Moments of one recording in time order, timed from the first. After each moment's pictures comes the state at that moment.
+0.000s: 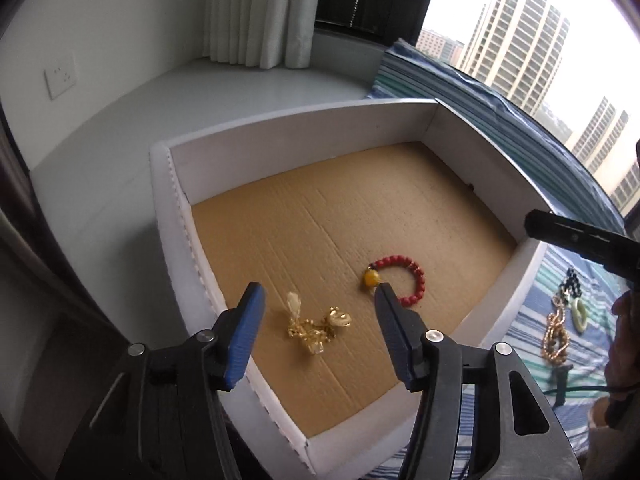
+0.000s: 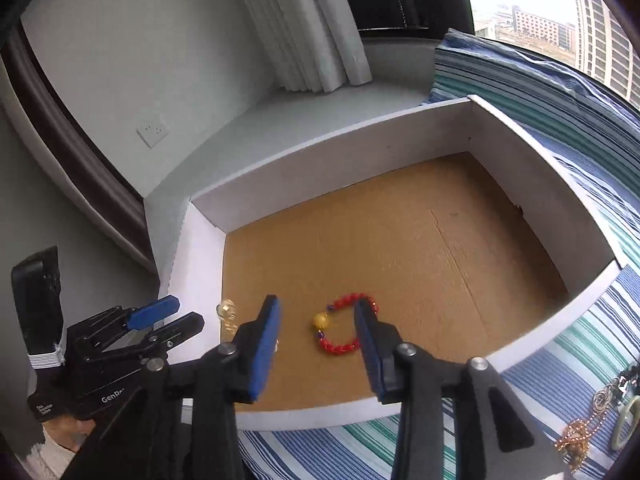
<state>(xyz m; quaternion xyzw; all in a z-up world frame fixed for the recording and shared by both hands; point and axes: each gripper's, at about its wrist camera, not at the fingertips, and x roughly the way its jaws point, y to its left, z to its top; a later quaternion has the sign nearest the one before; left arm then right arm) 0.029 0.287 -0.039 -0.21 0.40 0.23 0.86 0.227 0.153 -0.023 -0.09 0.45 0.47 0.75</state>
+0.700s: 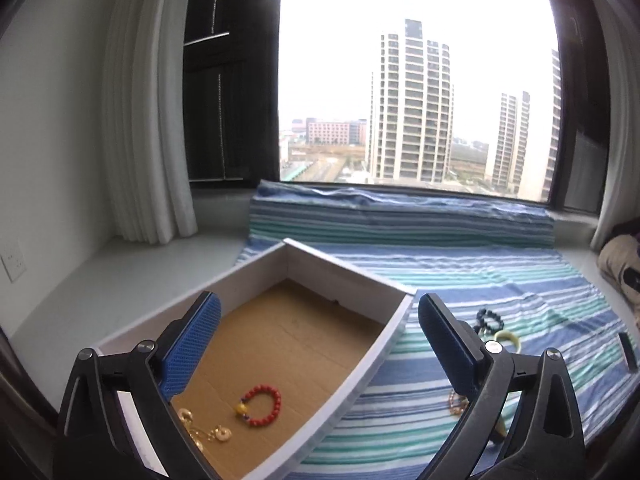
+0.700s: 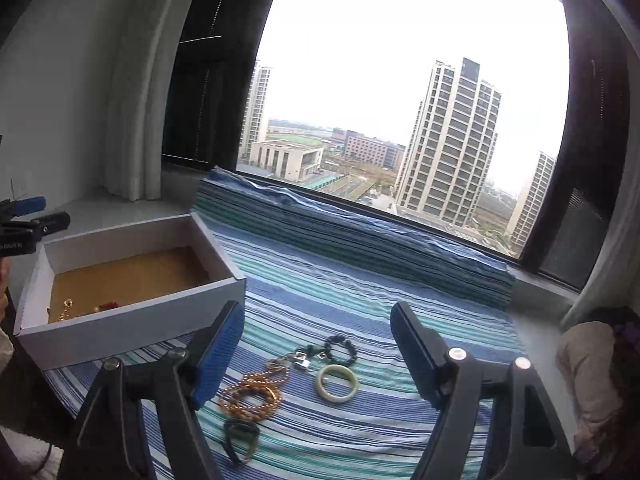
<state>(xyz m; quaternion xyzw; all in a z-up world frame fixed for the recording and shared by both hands) 0.070 0.143 0.102 -0.04 0.21 0.12 0.97 0.147 -0.173 0.095 -0.15 0.19 0.14 0.96</state>
